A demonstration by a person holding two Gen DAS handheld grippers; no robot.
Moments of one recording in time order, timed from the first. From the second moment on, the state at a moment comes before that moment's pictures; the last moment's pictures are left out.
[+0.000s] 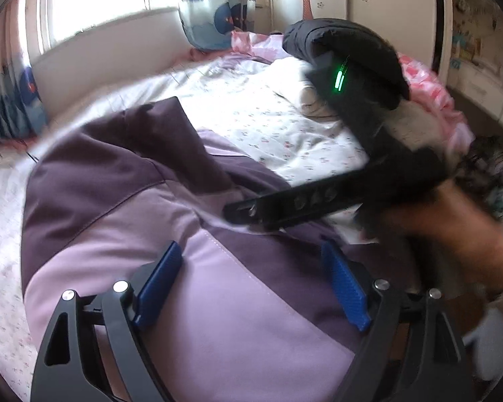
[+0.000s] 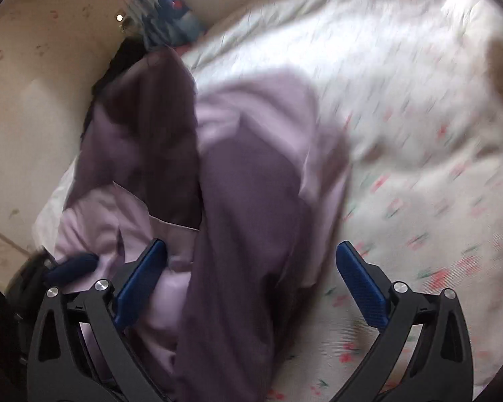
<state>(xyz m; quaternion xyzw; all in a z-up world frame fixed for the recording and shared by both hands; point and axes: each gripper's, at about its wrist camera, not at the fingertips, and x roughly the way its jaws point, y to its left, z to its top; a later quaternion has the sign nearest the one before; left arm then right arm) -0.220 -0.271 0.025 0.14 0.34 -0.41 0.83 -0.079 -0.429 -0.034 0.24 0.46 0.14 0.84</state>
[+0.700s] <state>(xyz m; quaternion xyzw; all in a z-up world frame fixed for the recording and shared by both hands) -0.074 -0.087 -0.052 -0.31 0.55 -0.34 0.70 -0.056 -0.434 -0.044 0.34 0.51 0.18 0.77</state>
